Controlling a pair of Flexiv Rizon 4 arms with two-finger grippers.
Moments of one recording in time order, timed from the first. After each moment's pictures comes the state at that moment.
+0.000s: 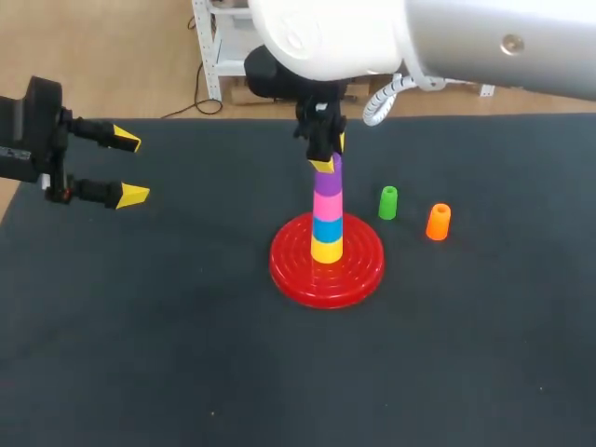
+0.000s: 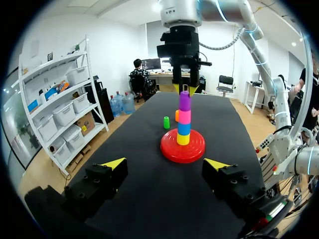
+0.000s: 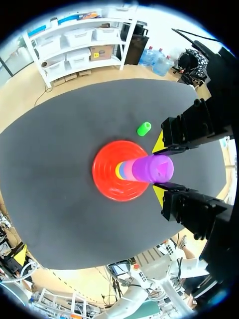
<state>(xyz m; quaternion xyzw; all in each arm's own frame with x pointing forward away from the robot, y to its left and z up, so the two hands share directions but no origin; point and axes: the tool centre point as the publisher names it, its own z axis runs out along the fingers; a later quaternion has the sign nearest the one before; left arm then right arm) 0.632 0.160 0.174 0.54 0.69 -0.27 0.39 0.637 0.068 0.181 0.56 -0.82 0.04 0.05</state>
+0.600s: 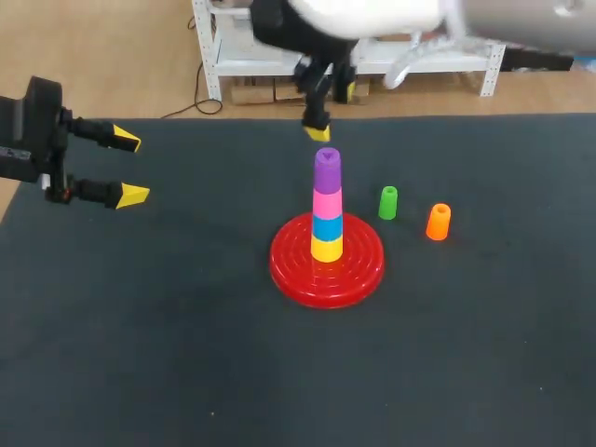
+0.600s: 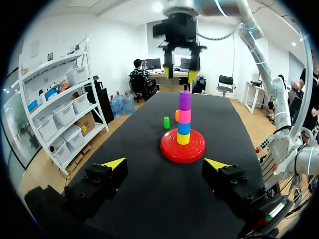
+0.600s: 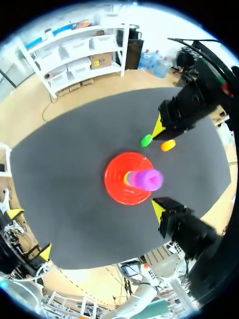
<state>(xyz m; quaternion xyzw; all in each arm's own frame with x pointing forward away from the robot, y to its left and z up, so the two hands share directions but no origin) 0.632 0.160 0.174 0.54 0.69 -0.27 0.39 0.658 0.059 0.239 0.53 -0.85 0.04 -0.01</state>
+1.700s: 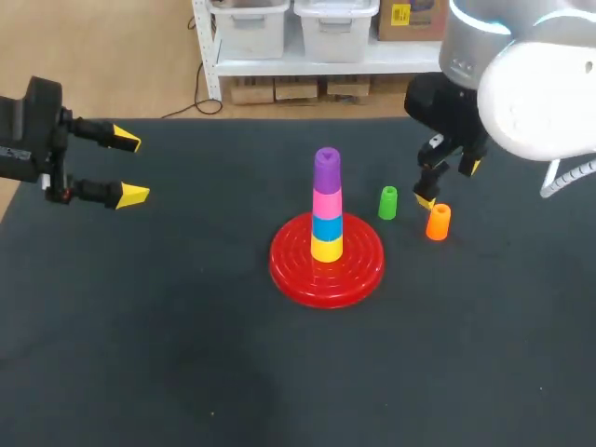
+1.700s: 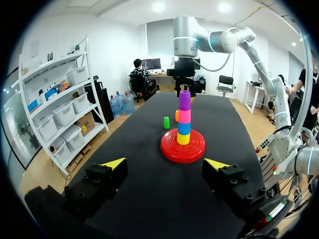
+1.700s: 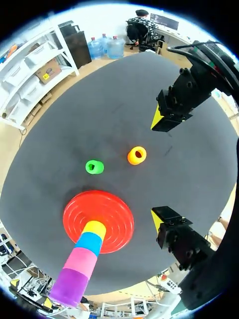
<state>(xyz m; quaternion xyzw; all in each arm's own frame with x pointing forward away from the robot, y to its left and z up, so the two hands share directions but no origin) 0.632 0.160 0.174 0.54 0.69 -0.27 0.39 0.657 -0.092 0.101 0.37 -0.93 -0.01 -0.02</state>
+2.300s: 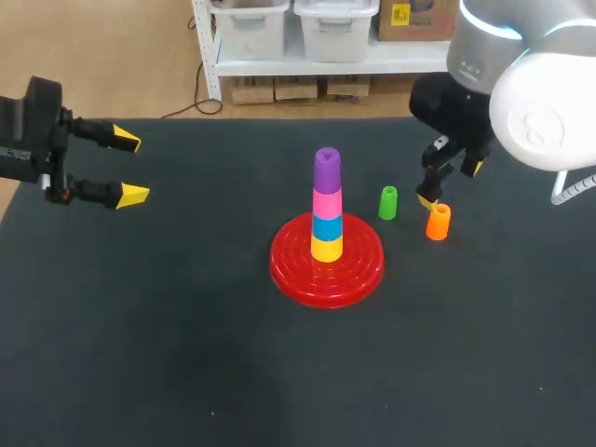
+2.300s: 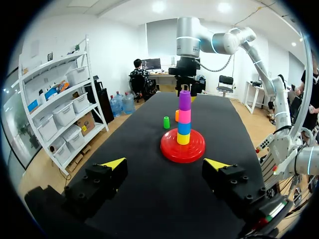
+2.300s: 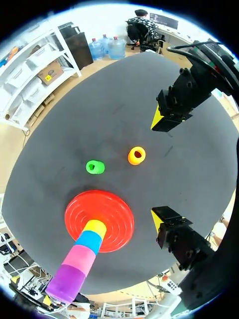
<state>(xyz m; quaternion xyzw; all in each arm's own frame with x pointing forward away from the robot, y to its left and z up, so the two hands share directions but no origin) 0.632 0.160 0.174 0.54 0.69 -0.27 0.39 0.655 -0.095 0.102 0.37 -0.93 -0.01 -0.03</state>
